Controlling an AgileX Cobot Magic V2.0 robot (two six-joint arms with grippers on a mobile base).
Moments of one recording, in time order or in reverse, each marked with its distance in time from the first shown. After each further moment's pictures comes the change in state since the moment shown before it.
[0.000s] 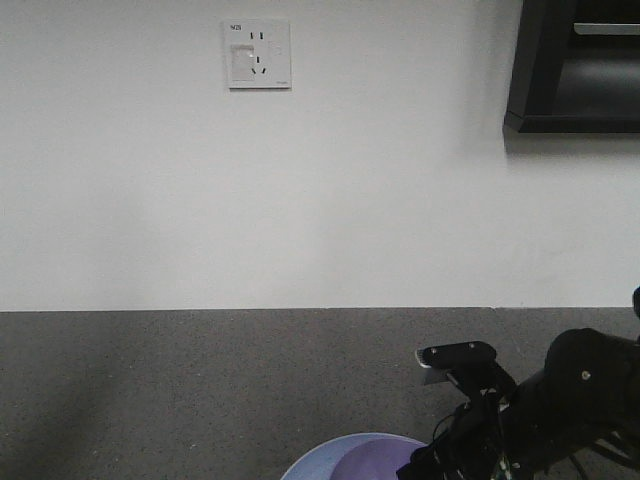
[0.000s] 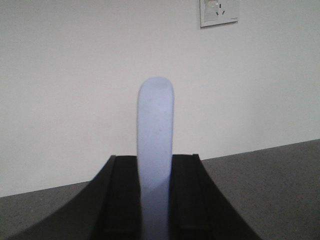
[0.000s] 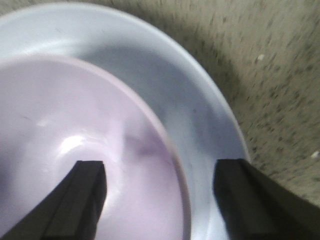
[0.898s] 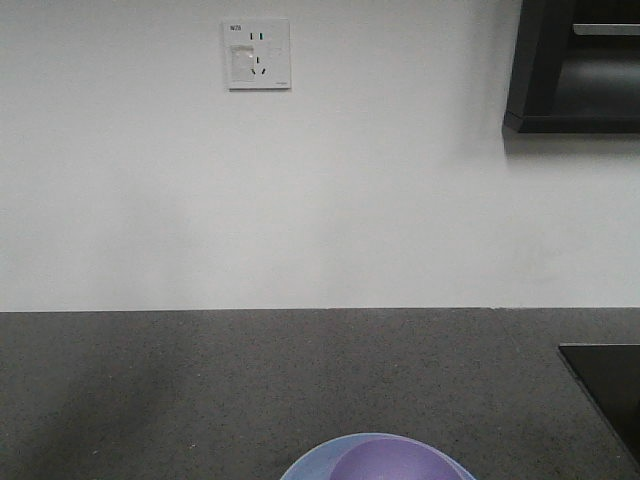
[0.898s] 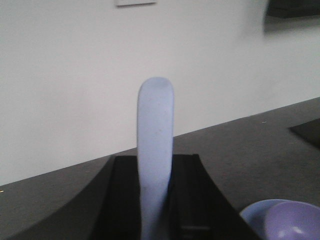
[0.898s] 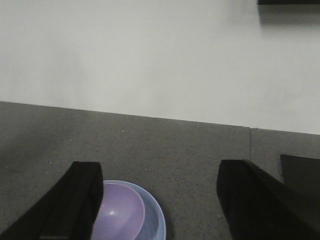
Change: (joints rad) left arm -0.008 0.175 0.000 -0.630 0.003 0.490; right arm -0.001 -1.146 0.285 -0.382 -0.112 0.398
